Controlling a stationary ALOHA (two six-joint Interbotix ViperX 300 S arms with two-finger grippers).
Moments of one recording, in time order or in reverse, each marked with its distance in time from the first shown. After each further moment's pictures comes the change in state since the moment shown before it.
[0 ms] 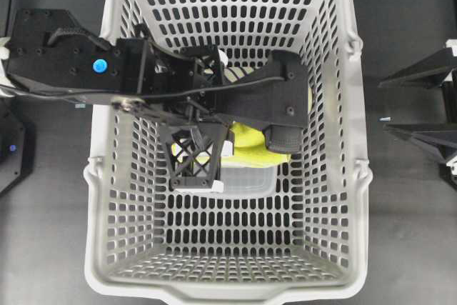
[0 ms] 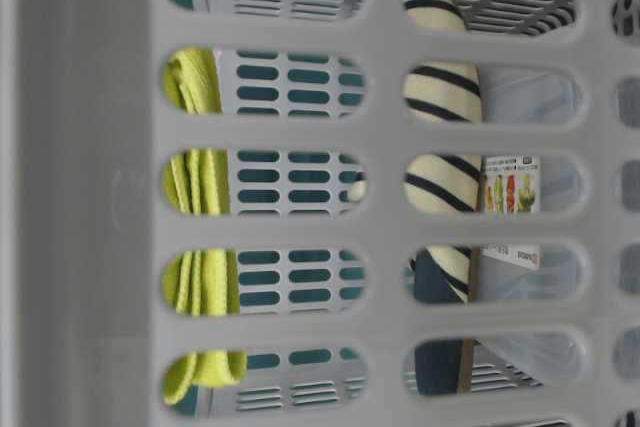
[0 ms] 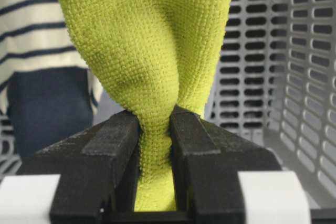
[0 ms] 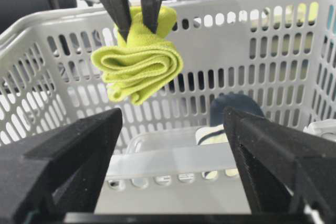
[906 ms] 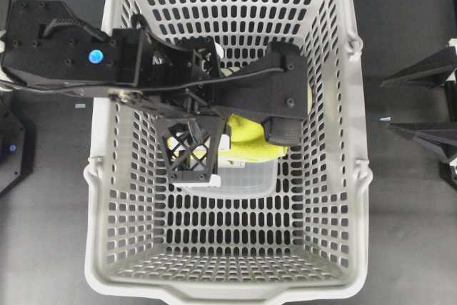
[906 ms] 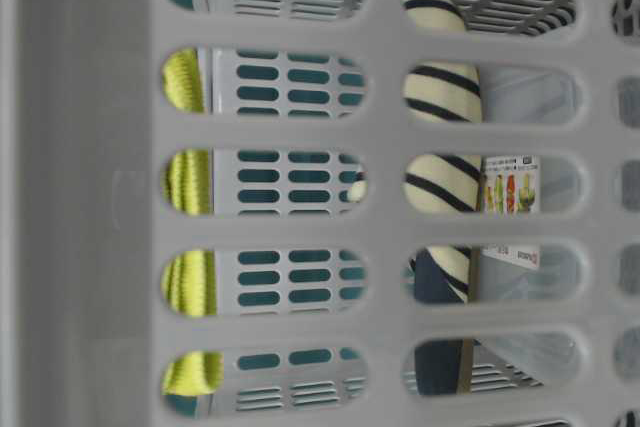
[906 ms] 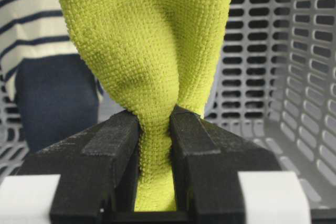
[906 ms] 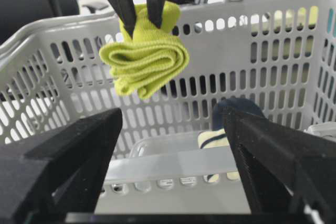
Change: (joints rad) left arm 0.008 0.000 -0.046 0.000 0.061 -0.002; right arm 0.000 -0.012 0.000 0.000 -0.002 0.012
